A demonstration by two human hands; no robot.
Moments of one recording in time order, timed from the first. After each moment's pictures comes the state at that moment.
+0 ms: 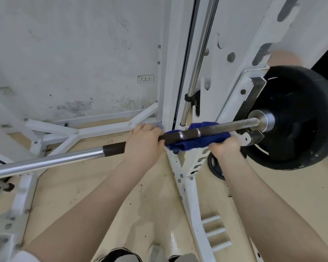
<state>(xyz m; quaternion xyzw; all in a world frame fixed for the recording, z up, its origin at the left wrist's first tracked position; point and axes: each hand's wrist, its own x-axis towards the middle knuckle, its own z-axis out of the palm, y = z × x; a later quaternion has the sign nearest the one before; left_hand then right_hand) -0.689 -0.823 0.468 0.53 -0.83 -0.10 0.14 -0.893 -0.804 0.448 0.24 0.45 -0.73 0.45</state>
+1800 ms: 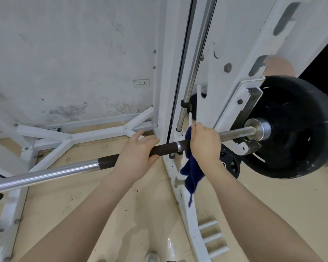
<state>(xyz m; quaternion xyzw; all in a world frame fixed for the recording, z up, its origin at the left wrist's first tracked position) -0.678 -0.841 0.459 0.47 -0.86 -0.17 0.12 -0.871 -0.824 0.452 -0.58 0.80 -0.08 -0.11</state>
